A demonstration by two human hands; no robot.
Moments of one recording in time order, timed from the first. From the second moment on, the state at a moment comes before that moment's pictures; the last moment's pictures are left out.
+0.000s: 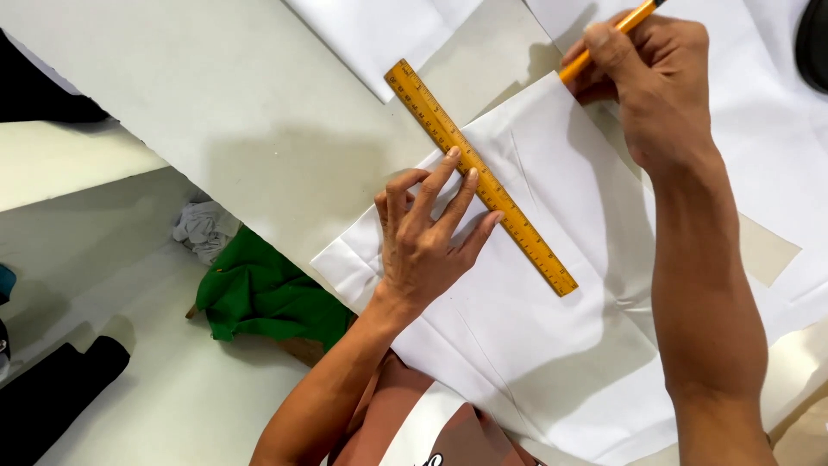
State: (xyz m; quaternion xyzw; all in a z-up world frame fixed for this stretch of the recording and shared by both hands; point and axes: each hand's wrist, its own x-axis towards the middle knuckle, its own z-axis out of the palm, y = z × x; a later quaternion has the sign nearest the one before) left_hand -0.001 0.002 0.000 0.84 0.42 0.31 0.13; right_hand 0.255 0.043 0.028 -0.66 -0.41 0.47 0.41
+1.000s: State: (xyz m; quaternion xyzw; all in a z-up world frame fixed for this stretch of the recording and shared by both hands) left_hand -0.020 -0.004 0.049 0.82 0.40 0.39 0.15; right_hand 0.149 -0.129 0.057 -0.82 -0.49 0.17 0.22
